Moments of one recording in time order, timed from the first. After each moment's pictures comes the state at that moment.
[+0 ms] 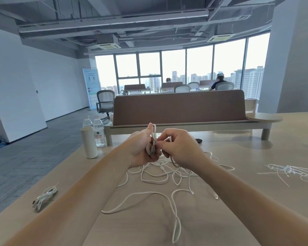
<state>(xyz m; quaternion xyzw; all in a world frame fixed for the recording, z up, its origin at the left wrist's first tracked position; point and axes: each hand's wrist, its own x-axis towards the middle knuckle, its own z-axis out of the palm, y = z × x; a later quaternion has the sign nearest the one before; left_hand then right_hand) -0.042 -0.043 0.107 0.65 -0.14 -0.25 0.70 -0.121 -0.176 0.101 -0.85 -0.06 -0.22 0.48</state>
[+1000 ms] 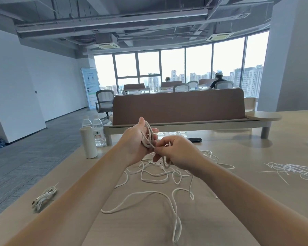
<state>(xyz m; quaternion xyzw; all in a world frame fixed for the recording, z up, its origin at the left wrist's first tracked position) -0.045 -0.041 0.114 0.57 -0.13 -0.22 0.78 -0.121 -0.173 0.094 -0.84 -0.05 -0.12 0.53</state>
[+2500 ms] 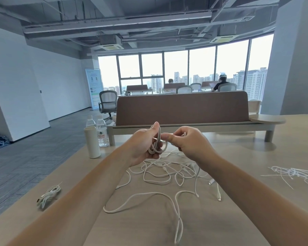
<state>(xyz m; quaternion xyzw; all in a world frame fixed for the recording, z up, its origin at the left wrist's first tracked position) -0.055 -0.035 0.117 0.72 -0.20 -0.17 0.64 -0.116 -0.190 0.106 -0.84 0.03 -0.23 0.49</state>
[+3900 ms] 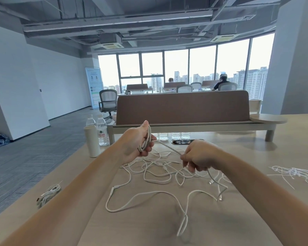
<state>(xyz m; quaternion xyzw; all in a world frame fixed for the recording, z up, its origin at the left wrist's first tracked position) -0.031 -0.015 0.112 0.72 -0.17 -0.18 0.65 -0.108 -0.220 0.097 -0.94 0.08 0.04 0.32</state>
